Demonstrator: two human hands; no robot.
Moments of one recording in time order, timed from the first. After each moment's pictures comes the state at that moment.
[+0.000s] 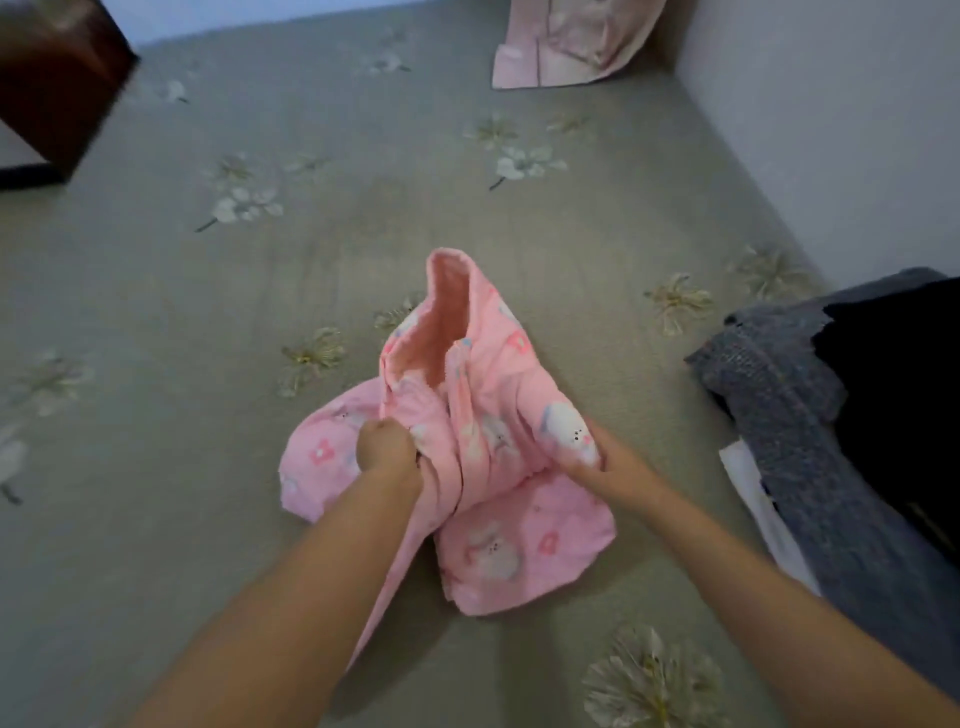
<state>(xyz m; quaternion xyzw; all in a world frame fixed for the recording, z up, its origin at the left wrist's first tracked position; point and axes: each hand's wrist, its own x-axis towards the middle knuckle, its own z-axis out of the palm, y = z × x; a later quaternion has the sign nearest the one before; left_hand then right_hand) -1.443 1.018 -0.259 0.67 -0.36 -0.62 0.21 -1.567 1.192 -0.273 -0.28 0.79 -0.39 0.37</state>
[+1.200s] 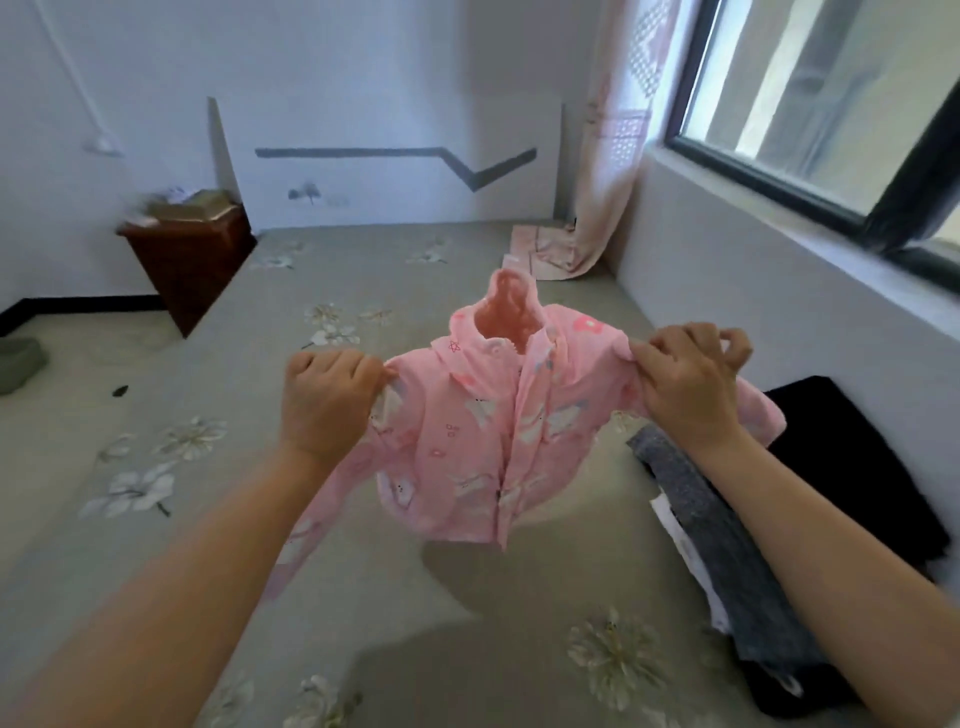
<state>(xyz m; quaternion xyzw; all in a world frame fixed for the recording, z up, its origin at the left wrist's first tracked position) -1.221 1.052 0.021 0.16 -0.85 0.29 0.41 -1.449 1.283 0.034 -0.45 0.74 -0.17 -0.46</state>
